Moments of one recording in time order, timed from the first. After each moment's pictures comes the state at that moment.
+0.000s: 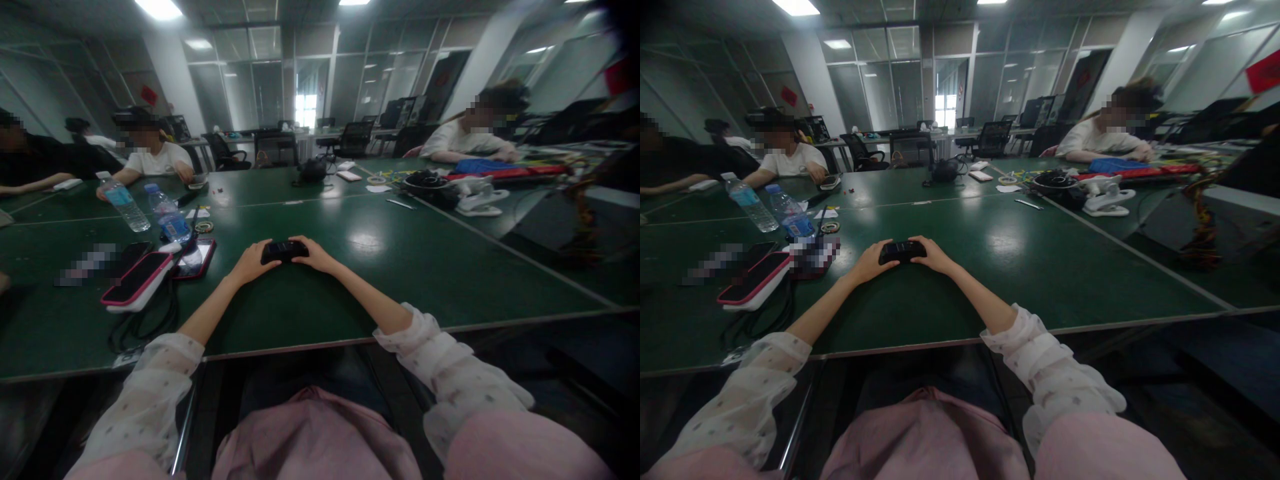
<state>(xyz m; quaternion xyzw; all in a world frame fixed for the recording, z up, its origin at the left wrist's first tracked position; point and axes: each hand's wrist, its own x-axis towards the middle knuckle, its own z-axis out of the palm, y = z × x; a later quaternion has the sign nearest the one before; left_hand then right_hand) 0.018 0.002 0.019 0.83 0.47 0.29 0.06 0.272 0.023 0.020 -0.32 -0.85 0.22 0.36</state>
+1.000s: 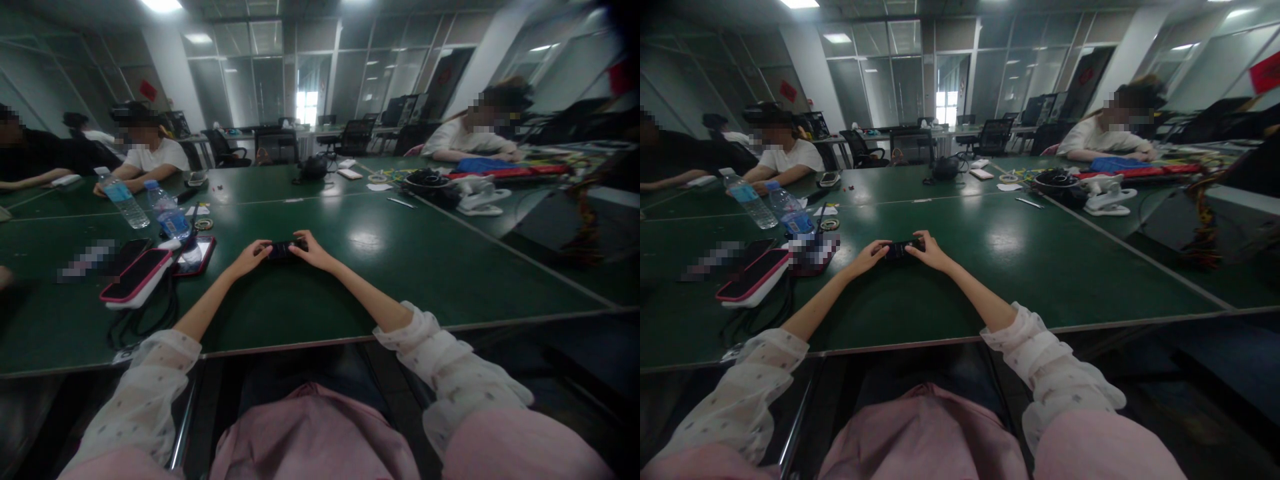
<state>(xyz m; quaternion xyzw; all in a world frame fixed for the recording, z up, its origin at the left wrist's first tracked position) 0.010 0.011 0.017 0.75 0.45 0.35 0.33 0.263 0.019 0.016 -0.38 -0.77 0.31 0.40</state>
